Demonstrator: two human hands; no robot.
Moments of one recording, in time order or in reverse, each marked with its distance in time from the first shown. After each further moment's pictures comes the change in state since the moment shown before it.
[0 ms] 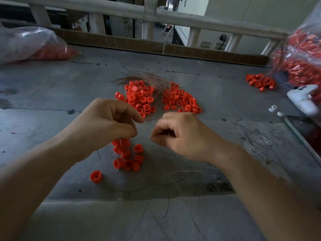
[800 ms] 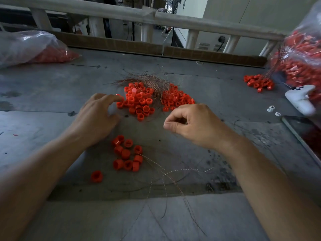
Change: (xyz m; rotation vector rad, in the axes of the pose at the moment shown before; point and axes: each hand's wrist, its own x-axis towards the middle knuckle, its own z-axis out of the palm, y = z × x) left_hand 0.033 -0.037 -0.010 0.662 0.295 -0.017; right_hand -0.001 0.019 -0.016 -0.021 0.111 0.183
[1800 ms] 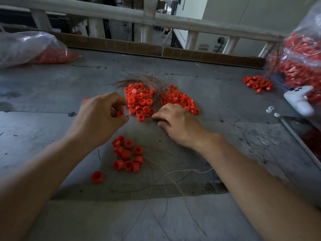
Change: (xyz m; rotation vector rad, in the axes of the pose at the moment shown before) left_hand -0.008 0.010 -0.009 -0.124 0.114 0.126; right_hand 0.033 0.011 0.036 -0.286 0.003 -0.077
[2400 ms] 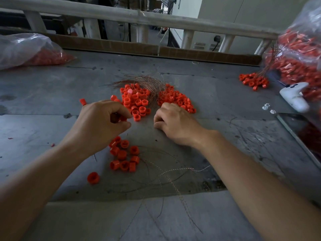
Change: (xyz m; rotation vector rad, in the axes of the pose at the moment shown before) left_hand -0.010 0.010 0.002 -0.025 -0.067 0.049; right_hand -0.001 0.005 -0.001 -0.027 -0.022 -0.010
